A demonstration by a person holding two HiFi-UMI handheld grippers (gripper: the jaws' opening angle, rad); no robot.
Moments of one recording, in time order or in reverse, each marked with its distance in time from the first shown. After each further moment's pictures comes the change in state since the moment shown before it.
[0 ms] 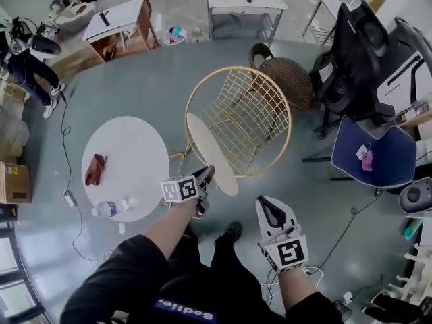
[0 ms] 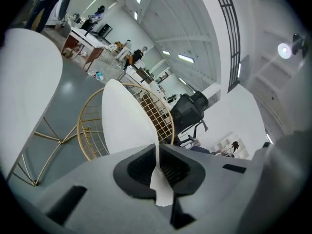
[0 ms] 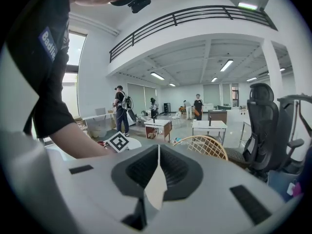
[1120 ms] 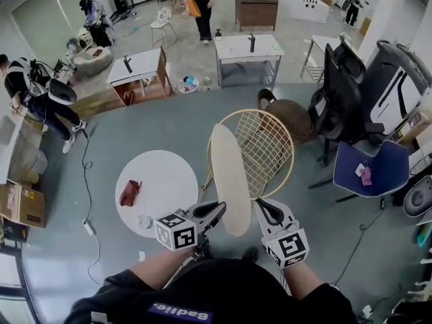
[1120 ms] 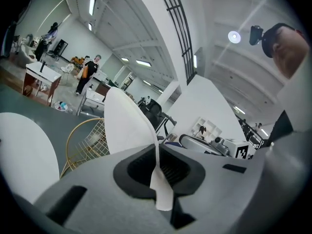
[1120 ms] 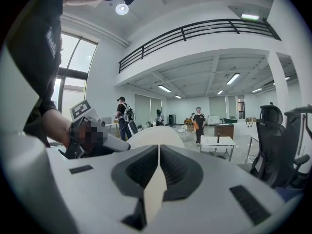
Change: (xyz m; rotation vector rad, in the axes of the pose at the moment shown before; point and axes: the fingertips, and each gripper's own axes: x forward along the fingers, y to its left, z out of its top) left arm -0.216 -0.209 0.055 0.370 -0.025 -0.264; right arm -0.017 0.080 0.115 -0.044 -0.145 0.047
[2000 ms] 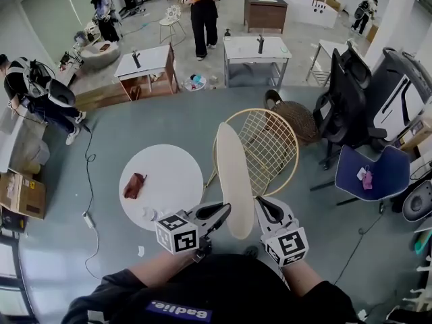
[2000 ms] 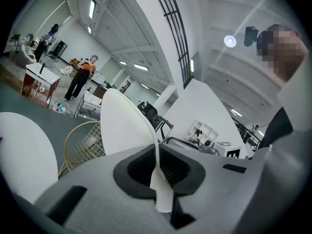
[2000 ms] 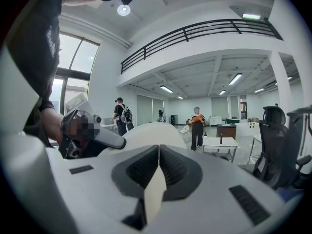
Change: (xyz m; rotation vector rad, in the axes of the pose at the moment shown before) left arm -0.030 -0.029 0.004 0.004 -0.048 -0.029; right arm 0.004 0.027 0.007 -0.004 -0.006 0.022
